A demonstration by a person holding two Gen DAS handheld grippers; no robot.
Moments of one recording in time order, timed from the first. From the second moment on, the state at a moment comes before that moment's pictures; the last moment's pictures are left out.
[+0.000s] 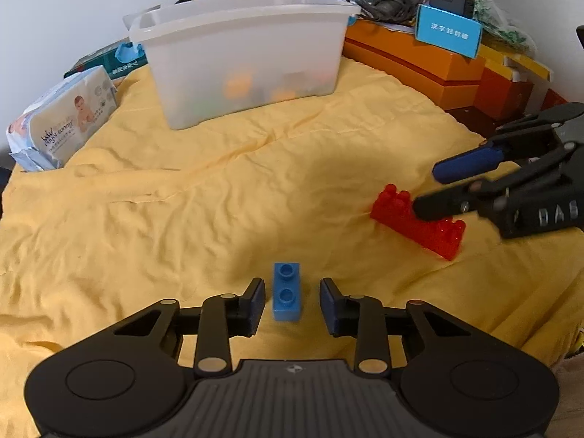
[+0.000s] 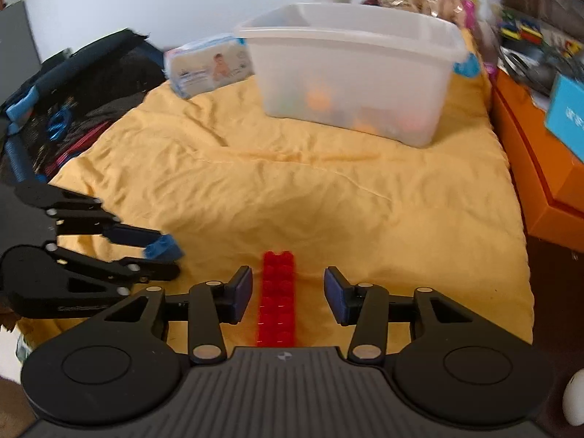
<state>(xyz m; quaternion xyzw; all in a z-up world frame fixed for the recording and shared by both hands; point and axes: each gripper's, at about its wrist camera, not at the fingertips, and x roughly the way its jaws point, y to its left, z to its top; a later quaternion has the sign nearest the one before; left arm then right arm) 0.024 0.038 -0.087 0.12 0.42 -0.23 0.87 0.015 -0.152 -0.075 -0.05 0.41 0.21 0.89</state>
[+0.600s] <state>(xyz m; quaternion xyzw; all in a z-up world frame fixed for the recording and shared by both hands) 0.069 0.047 -0.028 0.09 0.39 -0.29 0.87 0.032 -0.124 -0.054 -0.16 0.39 0.21 0.88</state>
